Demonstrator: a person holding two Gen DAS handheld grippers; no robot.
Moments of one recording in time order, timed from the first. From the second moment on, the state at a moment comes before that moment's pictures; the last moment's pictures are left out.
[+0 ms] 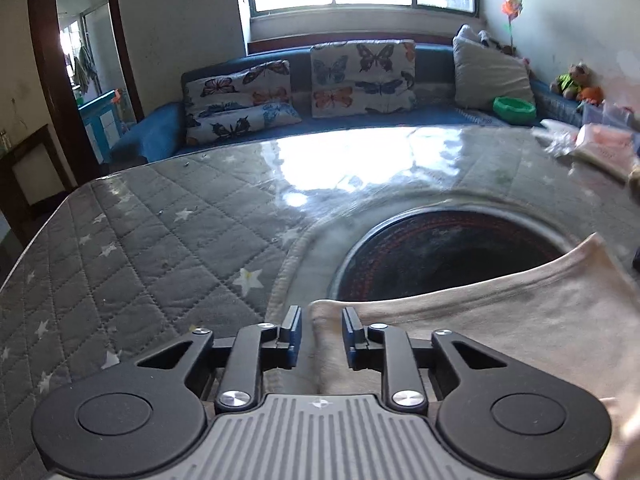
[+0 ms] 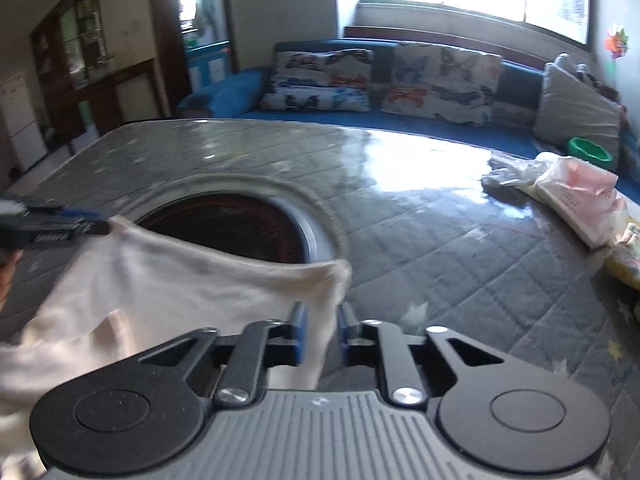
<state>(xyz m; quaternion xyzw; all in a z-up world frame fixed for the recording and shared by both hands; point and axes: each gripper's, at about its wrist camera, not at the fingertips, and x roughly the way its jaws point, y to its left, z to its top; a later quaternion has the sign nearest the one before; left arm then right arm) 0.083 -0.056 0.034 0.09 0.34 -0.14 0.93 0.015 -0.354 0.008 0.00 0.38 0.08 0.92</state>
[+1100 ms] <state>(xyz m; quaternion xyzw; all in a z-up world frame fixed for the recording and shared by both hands) -0.006 -0.077 0.041 0.05 0.32 -0.23 0.92 -0.119 -0.291 -0.012 -0.01 0.37 0.13 0.92</state>
